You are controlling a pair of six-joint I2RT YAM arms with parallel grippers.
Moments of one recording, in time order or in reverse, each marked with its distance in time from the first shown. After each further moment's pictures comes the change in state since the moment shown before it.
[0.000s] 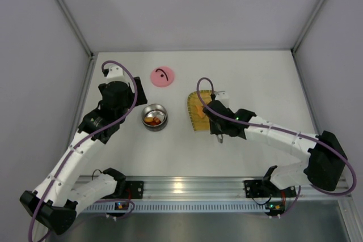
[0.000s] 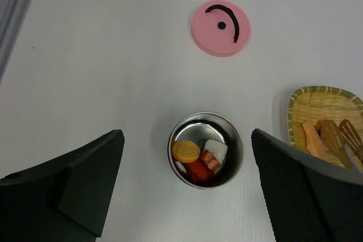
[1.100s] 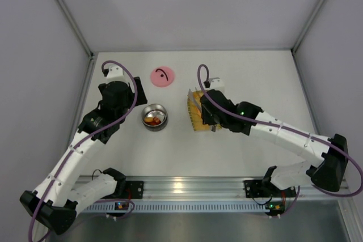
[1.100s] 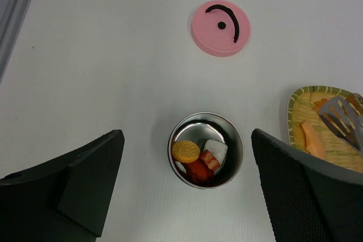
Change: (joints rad) left arm 0.000 0.000 0.000 0.000 0.000 0.000; right arm 0.058 -0.026 0.214 -0.047 0.015 -0.042
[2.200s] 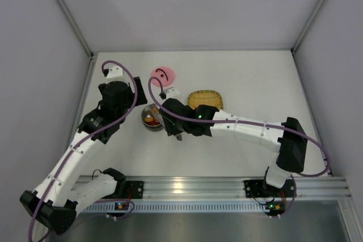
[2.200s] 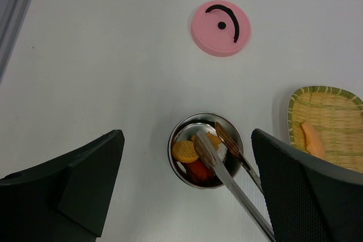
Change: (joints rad) left arm 0.000 0.000 0.000 0.000 0.000 0.000; right arm 0.229 0.368 0.308 0.058 -0.116 -0.001
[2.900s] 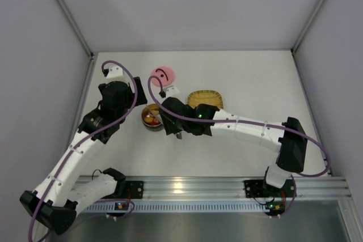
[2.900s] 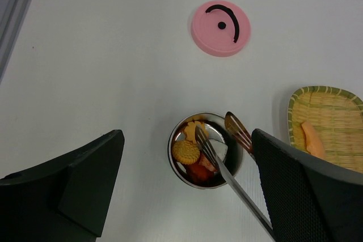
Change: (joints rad) left arm 0.000 0.000 0.000 0.000 0.000 0.000; right arm 0.000 0.006 0.018 -0.001 0.019 -0.017
